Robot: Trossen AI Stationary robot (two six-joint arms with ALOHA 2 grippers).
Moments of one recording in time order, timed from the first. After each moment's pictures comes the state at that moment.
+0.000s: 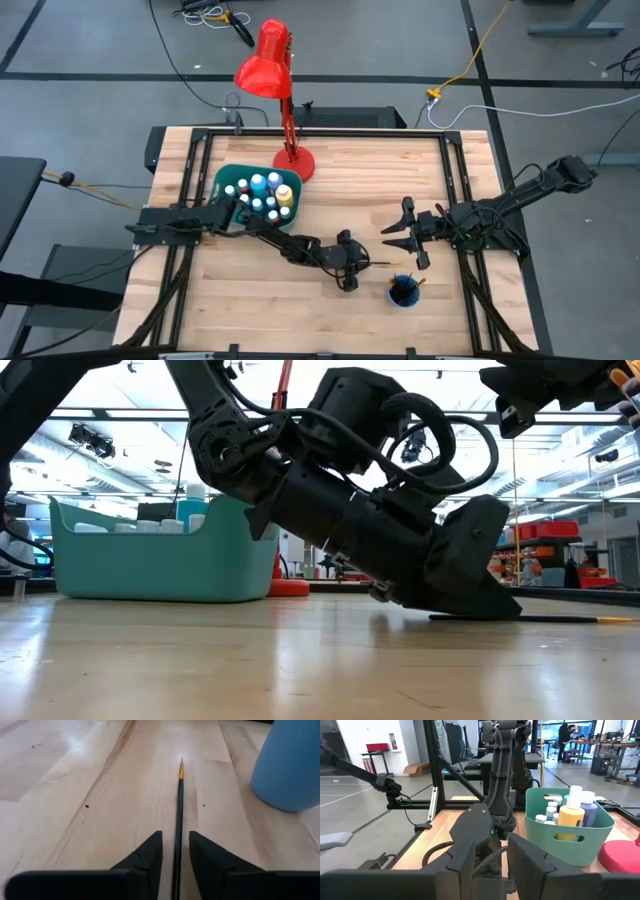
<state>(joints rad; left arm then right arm) -0.24 2.37 1.36 0.54 -0.27 -0.27 0.39 0.81 0.30 0.47 0.22 0.07</state>
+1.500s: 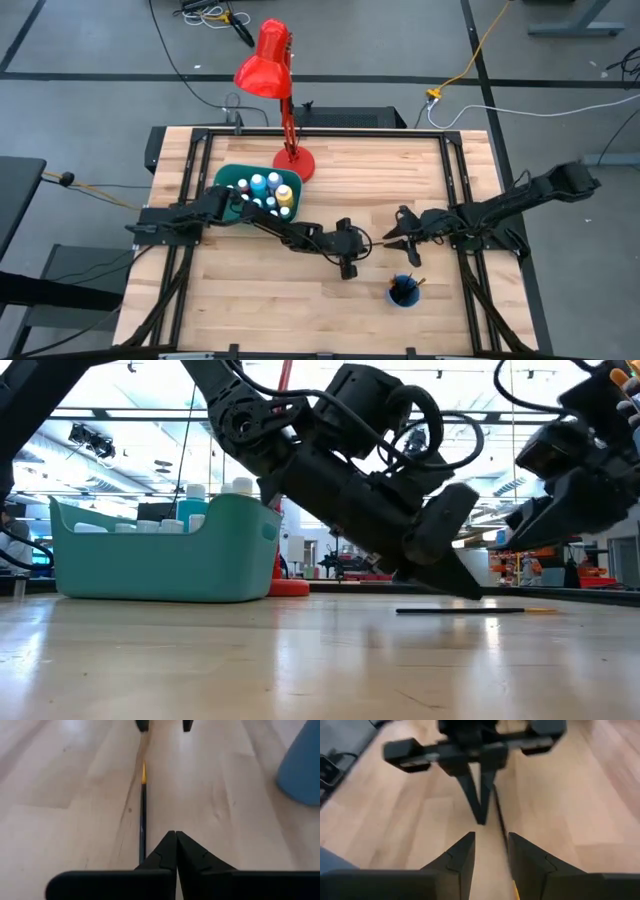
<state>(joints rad) -0.17 2.28 1.36 0.36 -0.19 -0.20 0.22 0.96 0.12 0.30 0.03 0.26</state>
